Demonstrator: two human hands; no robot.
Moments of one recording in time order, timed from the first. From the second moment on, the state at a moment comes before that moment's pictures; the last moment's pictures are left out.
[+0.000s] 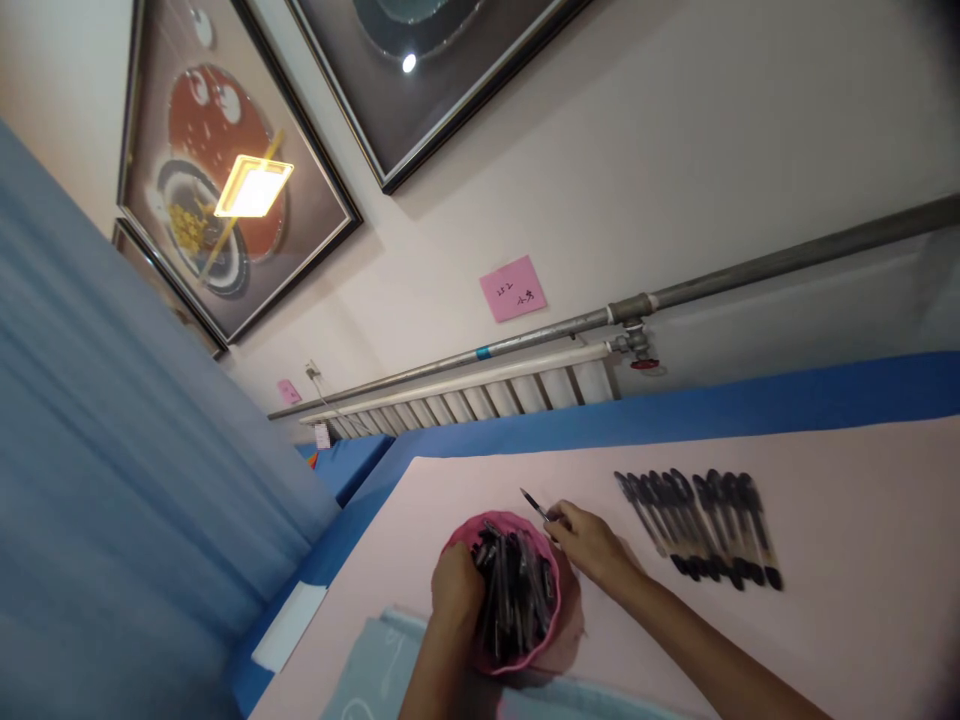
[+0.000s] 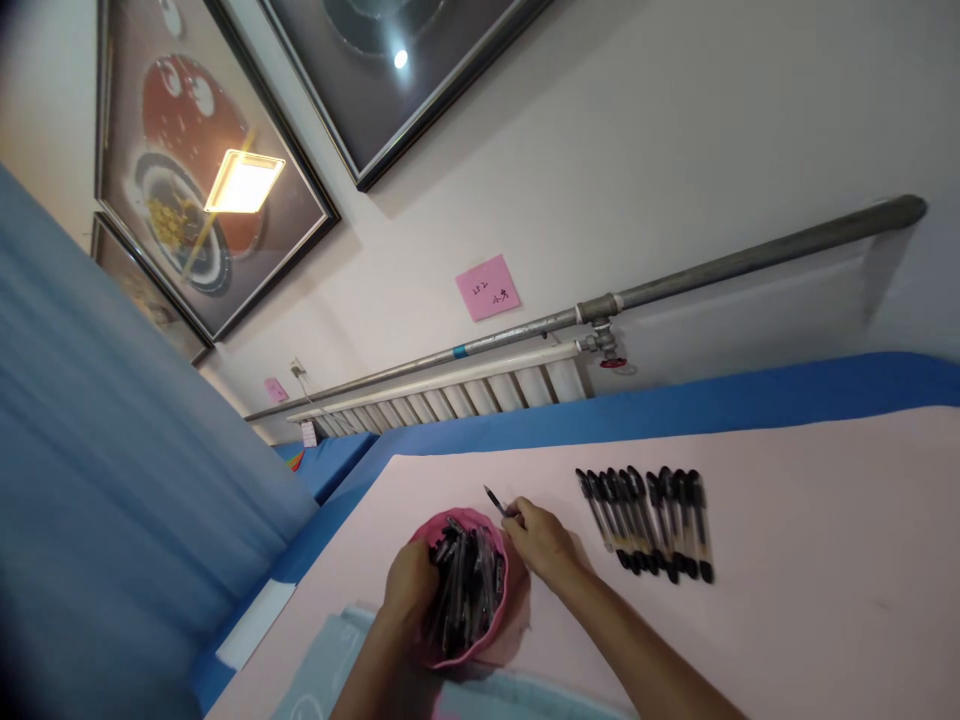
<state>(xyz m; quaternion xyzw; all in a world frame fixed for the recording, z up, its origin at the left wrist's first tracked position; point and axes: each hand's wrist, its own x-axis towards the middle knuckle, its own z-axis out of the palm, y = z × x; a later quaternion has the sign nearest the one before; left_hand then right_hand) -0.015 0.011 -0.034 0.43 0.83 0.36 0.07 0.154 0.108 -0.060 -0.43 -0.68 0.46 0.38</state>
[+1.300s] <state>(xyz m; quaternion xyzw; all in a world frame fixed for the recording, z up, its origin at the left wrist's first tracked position) 0.006 -0.046 0.006 0.16 0.42 0.77 0.45 0.167 0.064 -0.015 -0.21 -0.74 0.55 0.34</state>
